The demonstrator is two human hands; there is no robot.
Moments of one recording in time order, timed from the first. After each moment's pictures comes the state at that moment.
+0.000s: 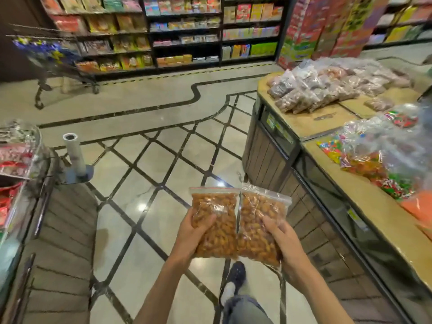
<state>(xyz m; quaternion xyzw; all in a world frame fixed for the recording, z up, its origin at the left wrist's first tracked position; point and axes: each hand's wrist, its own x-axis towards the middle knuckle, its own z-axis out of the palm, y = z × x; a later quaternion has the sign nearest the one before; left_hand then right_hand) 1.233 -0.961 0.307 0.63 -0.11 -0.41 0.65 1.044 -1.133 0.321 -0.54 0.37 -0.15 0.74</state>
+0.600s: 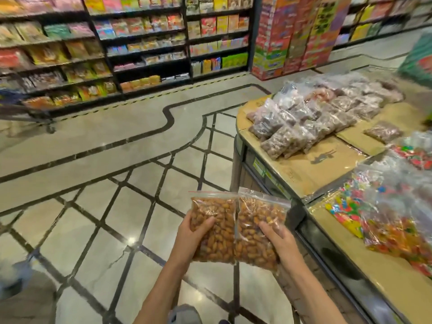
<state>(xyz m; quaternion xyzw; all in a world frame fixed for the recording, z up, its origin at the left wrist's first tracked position) 1.492 -1.300 0.312 0.66 -0.20 -0.41 0.60 1.281 -1.435 0.319 -0.50 0.40 -0.24 0.73</state>
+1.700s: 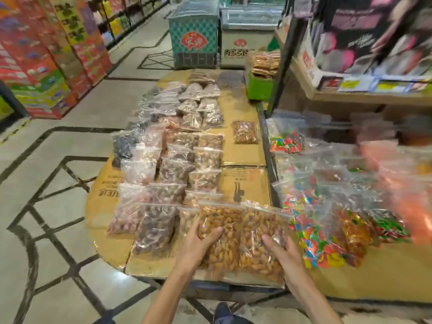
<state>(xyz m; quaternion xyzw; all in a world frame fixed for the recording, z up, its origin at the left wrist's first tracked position) 1.576 -1.878 0.282 0.50 -0.53 -0.64 0.25 1.366 -1.760 0.306 -0.18 0.64 -0.56 0.49</state>
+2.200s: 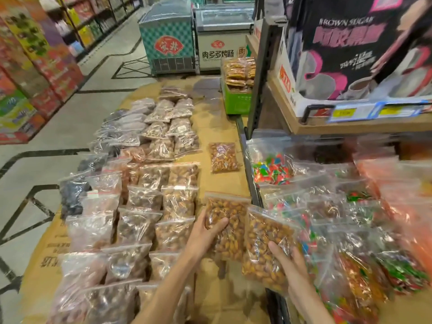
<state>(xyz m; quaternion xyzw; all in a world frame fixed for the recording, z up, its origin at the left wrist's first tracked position) 1.411 -2.047 0.284 0.47 -0.57 -0.64 0.22 1.242 -1.870 0.295 -0.08 0.64 -0.59 0.48</state>
